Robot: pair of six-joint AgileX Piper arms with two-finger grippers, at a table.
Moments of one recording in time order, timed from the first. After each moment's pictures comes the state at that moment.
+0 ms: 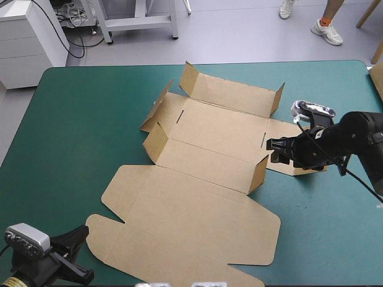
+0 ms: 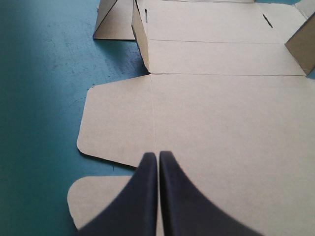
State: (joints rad) left arm -0.39 0.08 -0.47 -0.11 0.89 0.00; right arm 0.14 1.28 -1.25 0.29 1.20 0.15
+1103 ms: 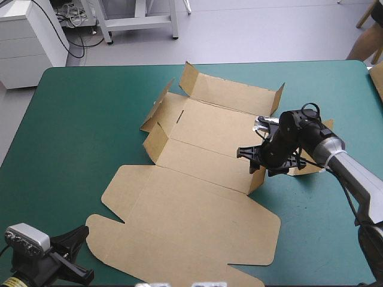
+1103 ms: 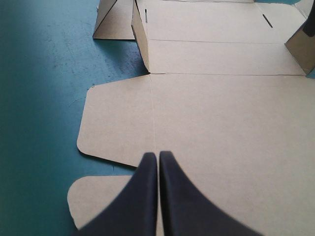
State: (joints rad) left arm -0.39 0.08 -0.47 -0.11 0.89 0.00; right arm 0.32 1.61 -1.25 0.17 1.06 0.30
